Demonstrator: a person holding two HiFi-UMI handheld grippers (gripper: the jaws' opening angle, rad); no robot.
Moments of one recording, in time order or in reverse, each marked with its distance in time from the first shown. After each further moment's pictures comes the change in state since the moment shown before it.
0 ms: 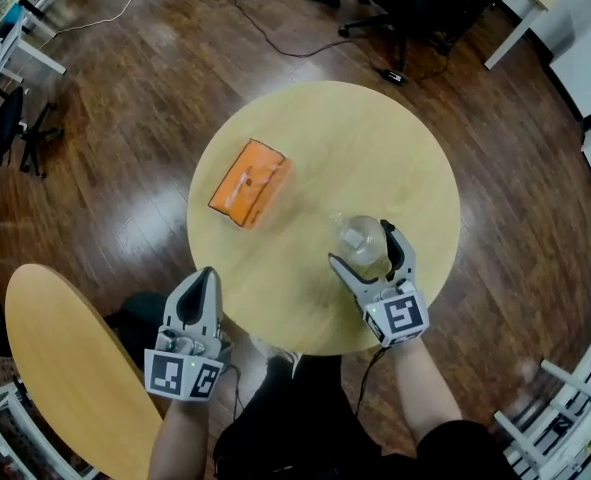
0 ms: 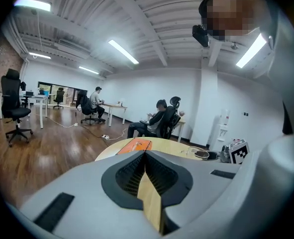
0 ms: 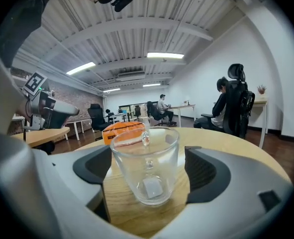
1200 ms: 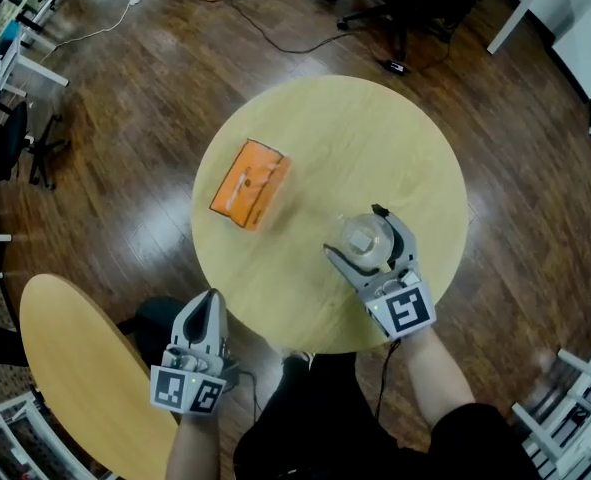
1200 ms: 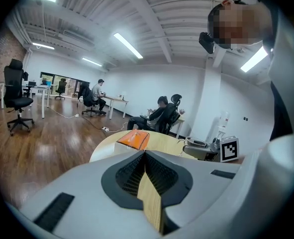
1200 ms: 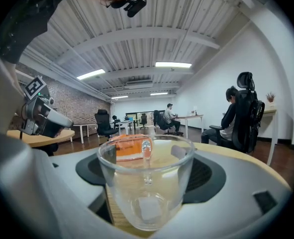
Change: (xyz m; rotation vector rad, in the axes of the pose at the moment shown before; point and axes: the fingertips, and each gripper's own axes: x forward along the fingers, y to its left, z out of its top) left arm -0.025 0.001 -0.018 -0.078 0.057 0.000; right arm 0.012 0.013 0.028 -0.084 -0.094 0.074
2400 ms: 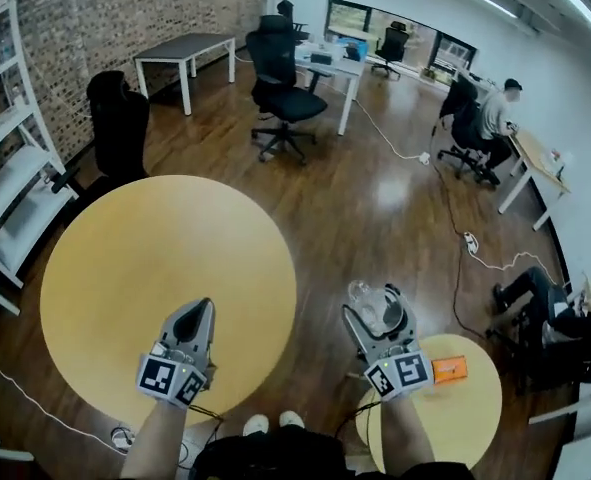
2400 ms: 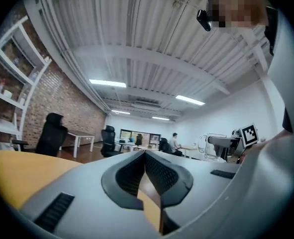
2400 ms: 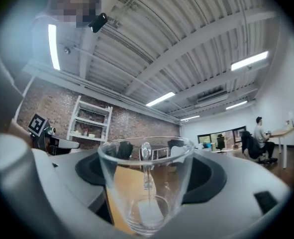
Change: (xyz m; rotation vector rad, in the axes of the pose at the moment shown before) left arm -0.488 0.206 0.141 0.093 -0.605 0.866; right arm 0.119 0.491 0.271 -0.138 -0.273 0.853
